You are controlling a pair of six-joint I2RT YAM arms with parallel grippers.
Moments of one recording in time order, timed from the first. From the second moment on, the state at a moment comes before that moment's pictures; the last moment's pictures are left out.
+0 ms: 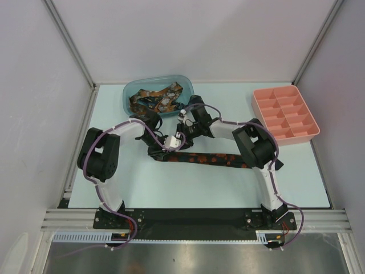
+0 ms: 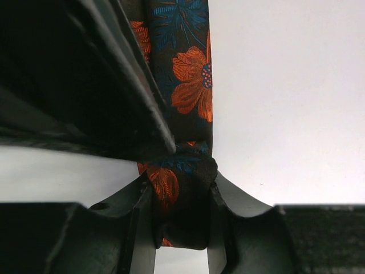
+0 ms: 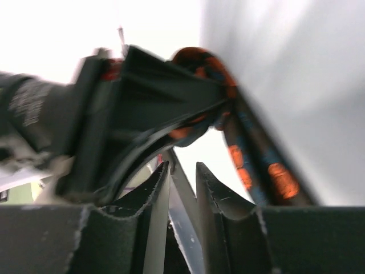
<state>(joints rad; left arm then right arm) -0.36 1.84 1.16 -0.82 0.52 1.31 0.61 2.23 1.48 -0.08 -0.99 0.78</state>
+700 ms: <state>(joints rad) -0.36 1.84 1.17 -0.83 0.52 1.31 0.64 2.26 1.40 0.19 -0.99 1.05</state>
